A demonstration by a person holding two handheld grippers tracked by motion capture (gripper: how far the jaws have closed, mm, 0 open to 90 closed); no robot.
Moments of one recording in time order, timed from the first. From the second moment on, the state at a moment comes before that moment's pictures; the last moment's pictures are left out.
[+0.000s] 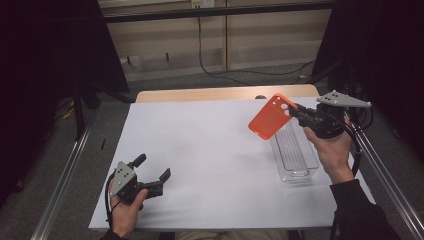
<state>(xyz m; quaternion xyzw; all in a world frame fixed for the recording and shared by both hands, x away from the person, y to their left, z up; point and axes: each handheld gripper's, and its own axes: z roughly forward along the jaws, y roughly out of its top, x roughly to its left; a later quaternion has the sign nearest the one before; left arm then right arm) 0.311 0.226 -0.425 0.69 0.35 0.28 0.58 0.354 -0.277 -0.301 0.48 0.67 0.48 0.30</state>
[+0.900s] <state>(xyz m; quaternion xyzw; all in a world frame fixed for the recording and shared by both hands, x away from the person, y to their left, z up) 0.313 0.228 -0.426 0.68 0.36 0.27 0.57 0.372 -0.302 -0.288 0.49 0.64 0.49 0.34</state>
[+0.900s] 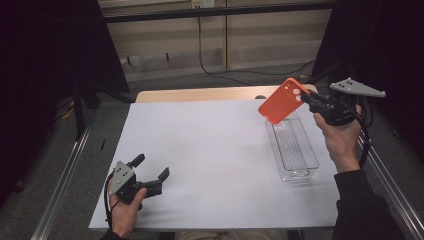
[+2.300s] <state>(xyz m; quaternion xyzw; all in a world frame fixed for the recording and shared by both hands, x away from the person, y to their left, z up) 0.312 0.227 -0.426 0.69 0.36 0.27 0.57 0.415 -0.331 -0.301 0.50 0.67 0.42 0.35</state>
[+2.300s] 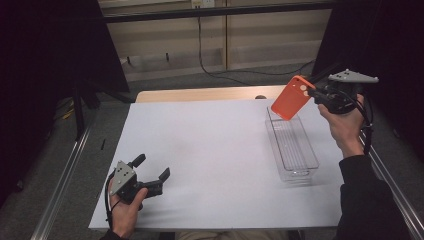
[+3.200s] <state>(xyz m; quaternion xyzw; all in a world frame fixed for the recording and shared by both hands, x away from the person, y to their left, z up) 0.313 0.227 -0.427 0.69 0.35 0.27 0.56 0.446 -0.325 -0.312 0.47 0.72 0.37 0.35</state>
